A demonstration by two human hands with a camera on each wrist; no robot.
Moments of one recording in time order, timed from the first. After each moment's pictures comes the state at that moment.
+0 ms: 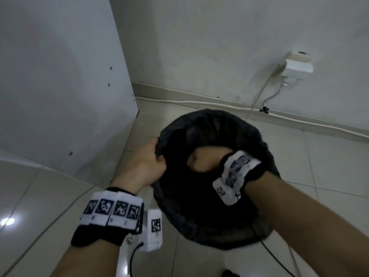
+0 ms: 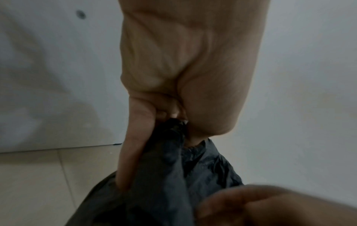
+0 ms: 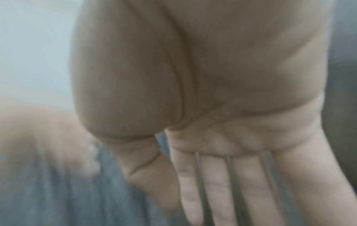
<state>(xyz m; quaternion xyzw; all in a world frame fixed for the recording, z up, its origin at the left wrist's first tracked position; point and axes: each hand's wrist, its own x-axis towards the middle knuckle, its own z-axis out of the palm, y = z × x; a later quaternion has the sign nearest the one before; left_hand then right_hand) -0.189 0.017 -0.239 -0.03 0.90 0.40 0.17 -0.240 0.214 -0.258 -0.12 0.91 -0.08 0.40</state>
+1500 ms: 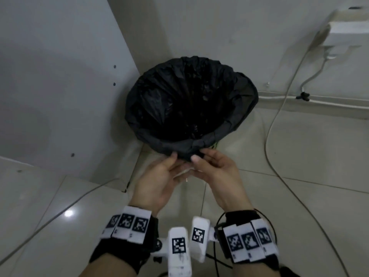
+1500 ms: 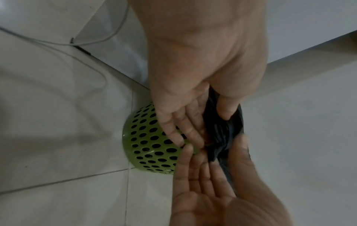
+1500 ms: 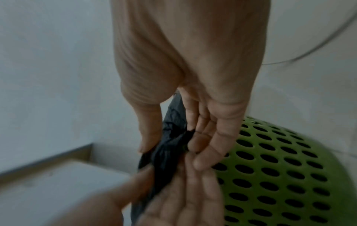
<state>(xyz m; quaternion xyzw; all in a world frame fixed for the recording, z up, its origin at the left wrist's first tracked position) -0.176 0.063 -0.300 -0.27 0.52 0.79 0.17 -0.177 0.205 -0.324 0.18 0.51 -0.83 0.12</state>
